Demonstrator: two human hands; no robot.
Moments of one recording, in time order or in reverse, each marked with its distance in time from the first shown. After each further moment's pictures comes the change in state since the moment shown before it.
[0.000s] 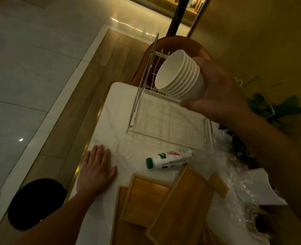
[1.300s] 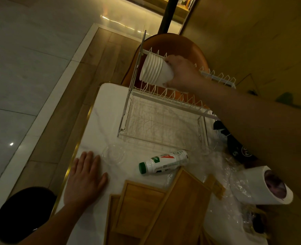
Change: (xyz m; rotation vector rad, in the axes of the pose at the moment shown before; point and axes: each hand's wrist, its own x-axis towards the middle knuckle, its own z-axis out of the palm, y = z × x) left_hand 0.003 0.000 -0.001 -0.032 -0.004 0.005; right_hand 0.119 0.063 0.068 -0.176 -0.188 0.101
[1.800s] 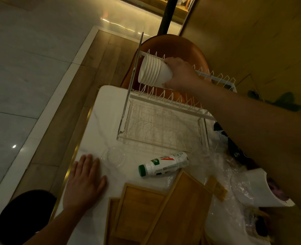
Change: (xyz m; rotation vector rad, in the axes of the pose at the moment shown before) left_hand 0.001 0.001 0.002 0.011 -0.013 0.002; right_hand 0.009 0.010 0.010 0.057 0.006 0.033
